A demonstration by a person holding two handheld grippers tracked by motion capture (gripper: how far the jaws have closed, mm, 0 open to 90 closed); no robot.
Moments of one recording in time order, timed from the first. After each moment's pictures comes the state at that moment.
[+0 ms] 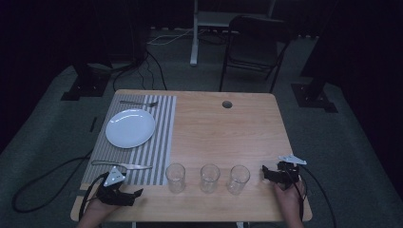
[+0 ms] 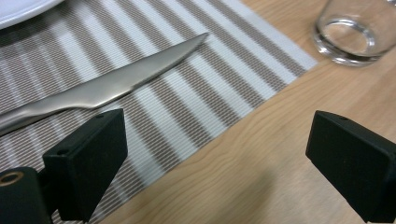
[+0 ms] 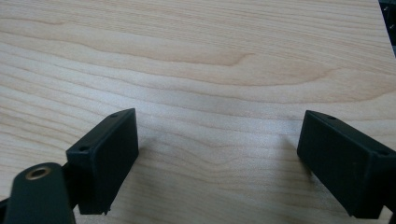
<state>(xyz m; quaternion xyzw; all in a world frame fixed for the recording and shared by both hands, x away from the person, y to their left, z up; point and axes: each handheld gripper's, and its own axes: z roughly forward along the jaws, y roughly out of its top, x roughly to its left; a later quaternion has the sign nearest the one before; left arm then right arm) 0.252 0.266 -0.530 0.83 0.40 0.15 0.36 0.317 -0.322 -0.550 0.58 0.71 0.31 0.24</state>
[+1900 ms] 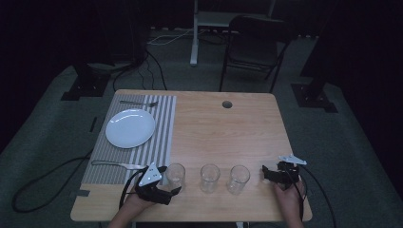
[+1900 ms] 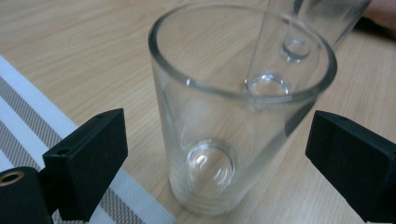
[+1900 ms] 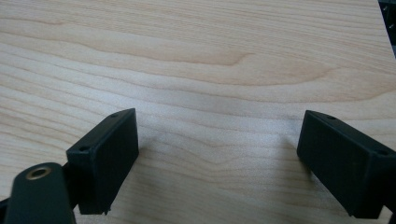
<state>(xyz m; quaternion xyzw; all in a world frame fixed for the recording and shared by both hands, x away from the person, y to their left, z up) 0.263 0.161 -0.513 0.82 0.28 0.14 0.47 0.316 -0.322 -0.550 0.58 0.71 0.31 0.24</state>
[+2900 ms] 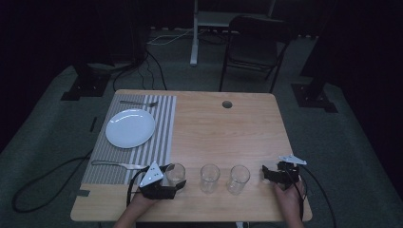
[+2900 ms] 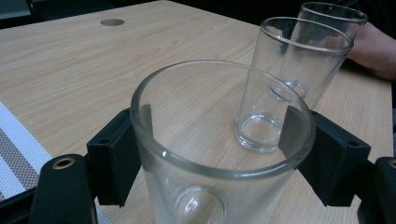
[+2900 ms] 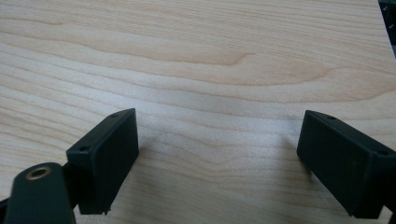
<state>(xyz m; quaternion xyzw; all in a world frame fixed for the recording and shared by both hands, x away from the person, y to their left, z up) 0.265 0.150 -0.512 0.79 0.27 0.16 0.53 0.316 -0.322 -0.550 0.58 0.71 0.31 0.24</state>
